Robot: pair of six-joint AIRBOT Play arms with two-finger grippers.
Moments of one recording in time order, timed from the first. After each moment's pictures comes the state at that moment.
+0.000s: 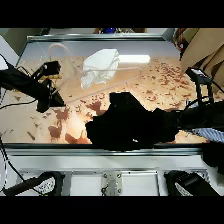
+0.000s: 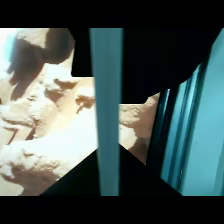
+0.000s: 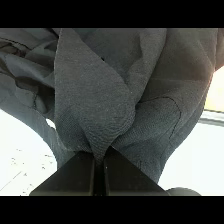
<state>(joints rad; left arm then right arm) 0.07 -1.31 1.50 1.01 -1.80 -0.24 0.36 -0.84 1.31 -1.42 1.68 1.92</state>
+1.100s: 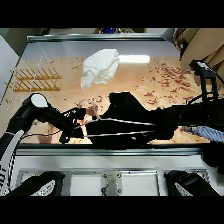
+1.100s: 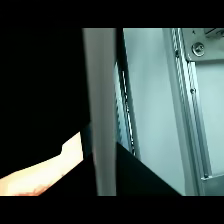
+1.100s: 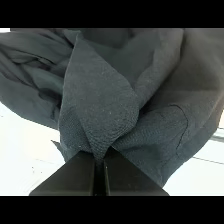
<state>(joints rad) -0.15 -1.18 0.92 0.96 -1.59 -0.01 0.36 -0.84 1.38 -1.38 1.64 1.93</state>
